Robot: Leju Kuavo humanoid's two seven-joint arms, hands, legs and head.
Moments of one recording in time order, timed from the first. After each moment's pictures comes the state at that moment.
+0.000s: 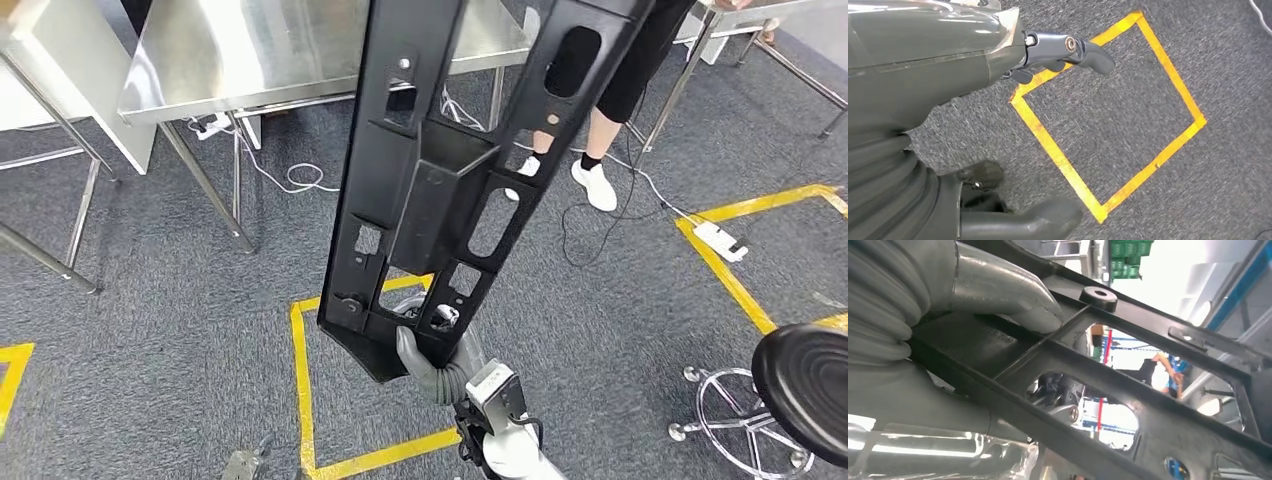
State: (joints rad) left arm -0.09 -0.06 -0.17 -0.42 -0.01 0.19 -0.70; right arm -0.17 0.01 0.67 -1.44 -0.03 -0.16 -0.60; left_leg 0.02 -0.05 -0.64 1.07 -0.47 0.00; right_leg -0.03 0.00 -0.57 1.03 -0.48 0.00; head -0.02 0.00
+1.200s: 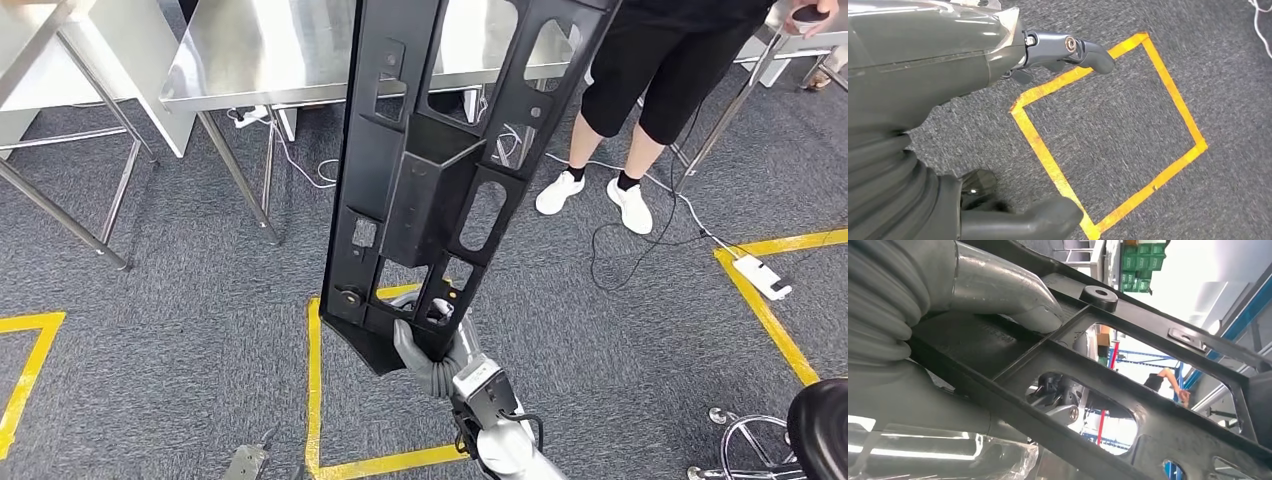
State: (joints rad) left arm -0.13 -0.07 -0.17 -0.37 -0.05 0.22 -0.70; right arm -0.18 0.02 0.67 -1.42 0.02 -0.23 -0.58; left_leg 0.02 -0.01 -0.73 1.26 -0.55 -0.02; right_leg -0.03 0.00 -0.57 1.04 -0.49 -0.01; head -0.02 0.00
